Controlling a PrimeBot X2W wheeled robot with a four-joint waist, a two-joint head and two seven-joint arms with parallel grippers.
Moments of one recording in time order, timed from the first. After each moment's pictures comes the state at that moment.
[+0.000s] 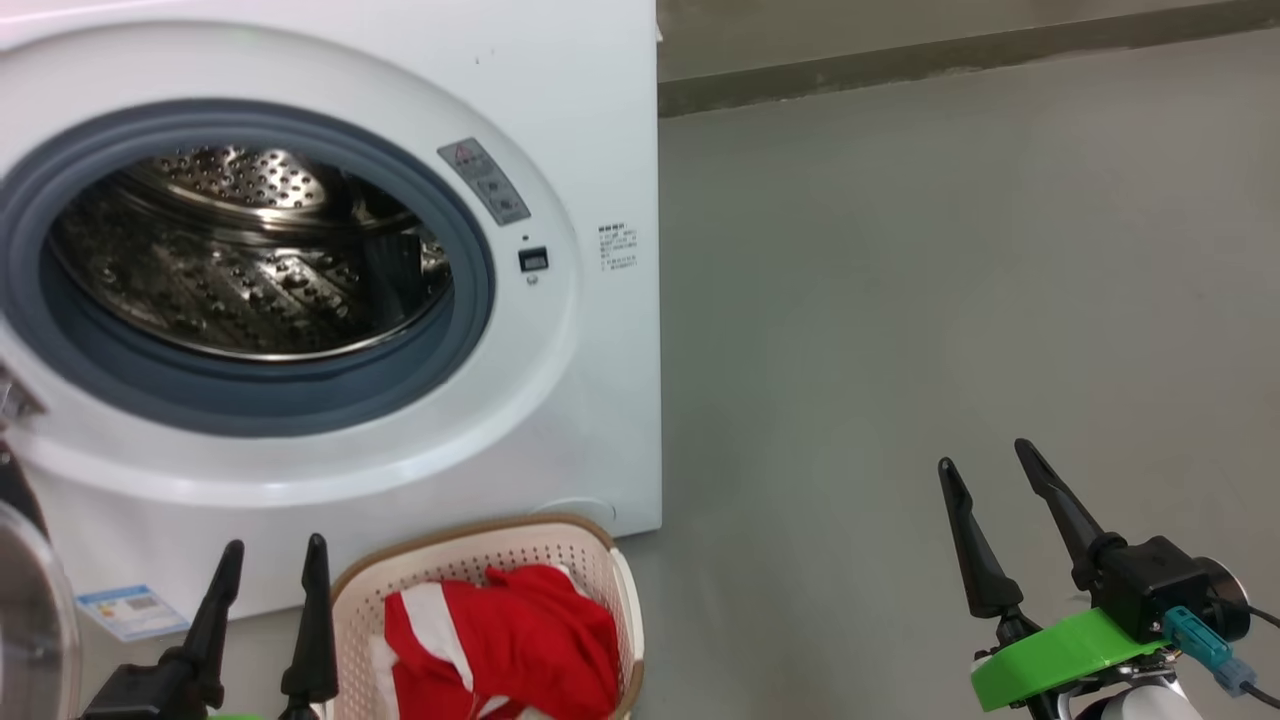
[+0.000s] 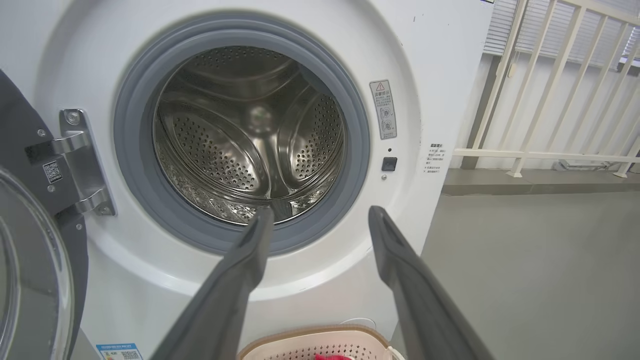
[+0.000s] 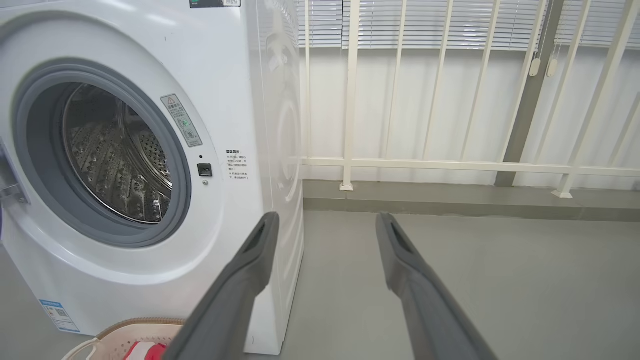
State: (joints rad) left arm -0.02 0.07 0.08 0.18 -0.23 -0.08 -0.25; right arm -0.04 -0.06 0.02 0.19 0.18 0.12 -0.26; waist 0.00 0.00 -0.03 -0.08
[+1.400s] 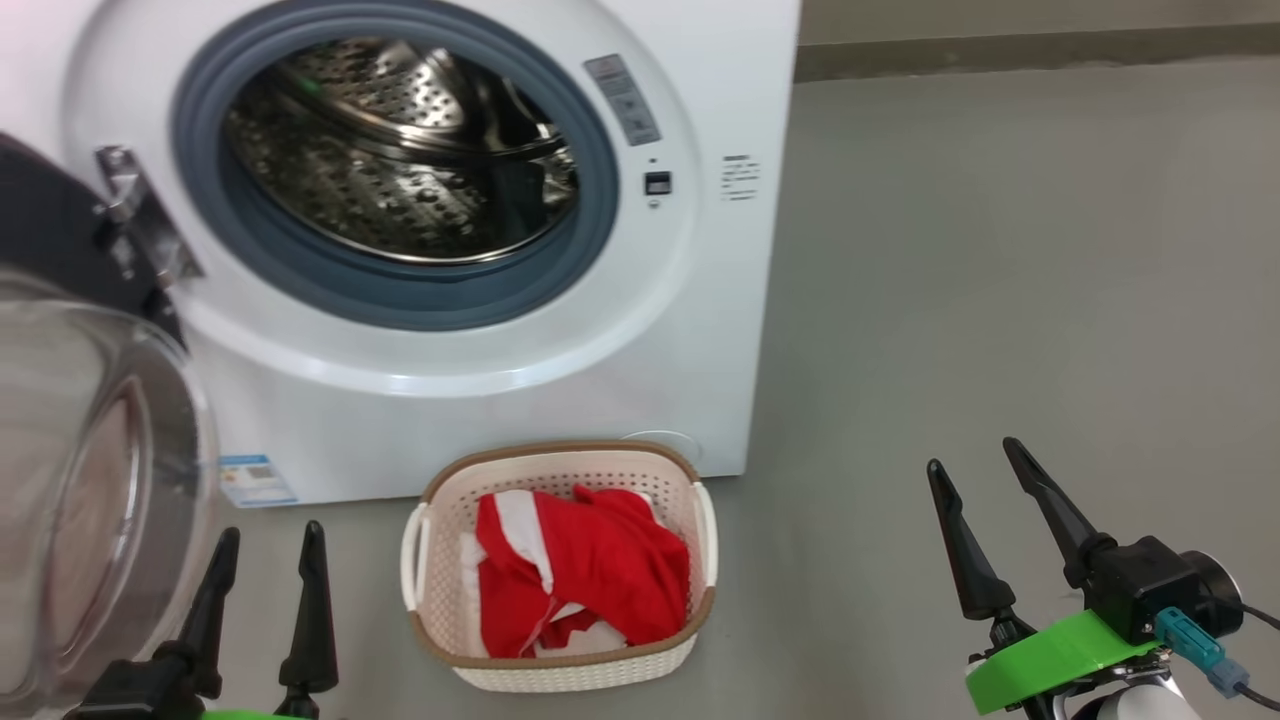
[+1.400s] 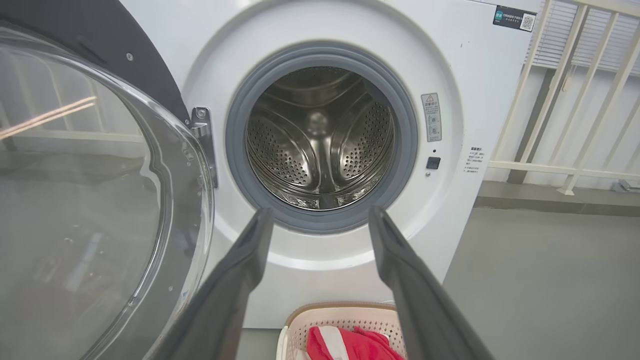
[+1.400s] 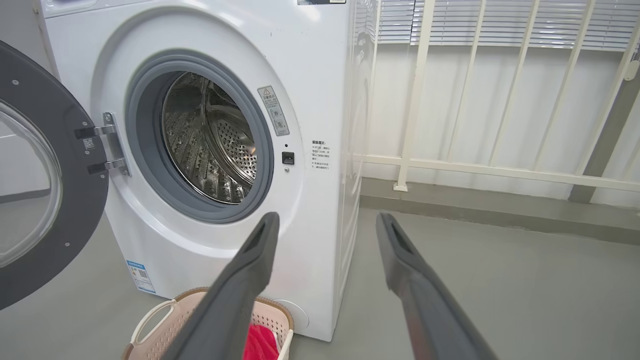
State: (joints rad) left arm -0.02 0.07 0.07 0.14 -0.24 -0.06 -0.25; right arm -0.04 -0.07 0.05 0.18 0.18 0.12 -0.26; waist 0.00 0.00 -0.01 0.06
